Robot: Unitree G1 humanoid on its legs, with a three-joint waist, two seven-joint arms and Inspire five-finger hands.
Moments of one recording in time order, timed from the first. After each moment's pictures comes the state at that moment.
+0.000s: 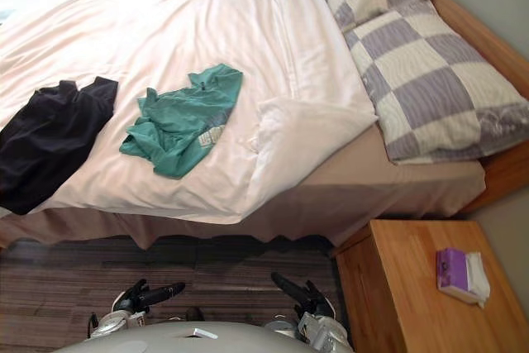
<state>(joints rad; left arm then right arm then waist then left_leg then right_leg) 0.09 0.13 0.08 1.02 -0.19 0.04 0.02 0.11 -0.05 -0.26 1.02 0.43 0.01 0.07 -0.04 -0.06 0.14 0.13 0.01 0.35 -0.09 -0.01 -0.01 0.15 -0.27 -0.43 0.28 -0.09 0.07</state>
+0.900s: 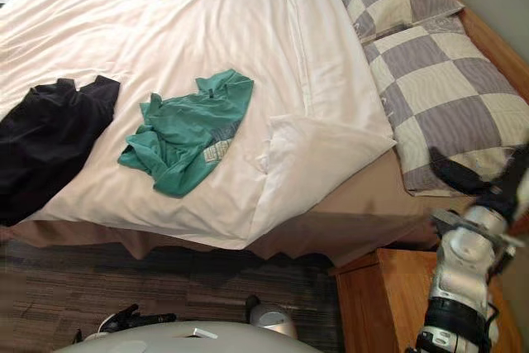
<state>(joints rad) 0.18 0.19 0.06 1.01 -0.11 0.09 -0.07 -0.04 -0.52 -0.50 0.30 -0.04 -0.11 -0.24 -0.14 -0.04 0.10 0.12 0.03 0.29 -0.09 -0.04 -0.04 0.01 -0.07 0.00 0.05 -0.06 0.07</state>
